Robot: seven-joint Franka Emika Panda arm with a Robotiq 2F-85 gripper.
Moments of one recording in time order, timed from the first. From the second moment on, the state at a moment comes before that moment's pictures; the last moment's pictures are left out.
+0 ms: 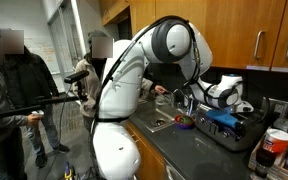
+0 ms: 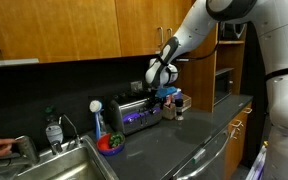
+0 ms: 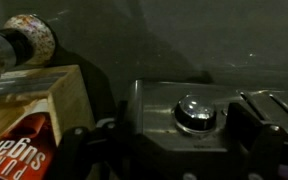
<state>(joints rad) -0.06 0.29 -0.05 -2.12 -0.02 2.53 -0.01</state>
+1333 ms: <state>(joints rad) -0.06 0.33 -0.05 -2.12 -0.05 2.55 -0.01</state>
